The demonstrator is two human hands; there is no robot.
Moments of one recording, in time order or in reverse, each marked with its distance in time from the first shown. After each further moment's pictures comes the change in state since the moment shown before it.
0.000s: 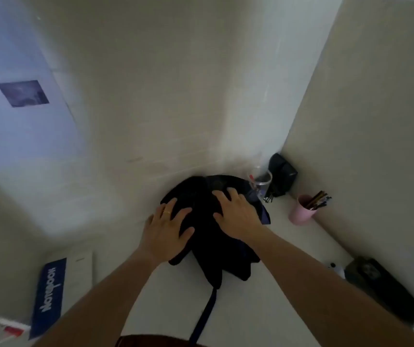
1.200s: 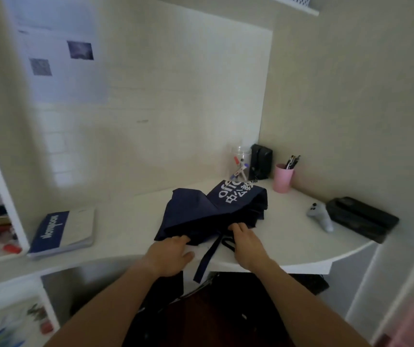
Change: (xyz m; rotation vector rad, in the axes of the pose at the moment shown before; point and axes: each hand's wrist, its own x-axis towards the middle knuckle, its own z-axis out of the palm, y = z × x) left_hand -0.210 0.006 0.206 0.029 -0.152 0.104; right_hand -0.241 0.017 0.263 0.122 0.248 0.101
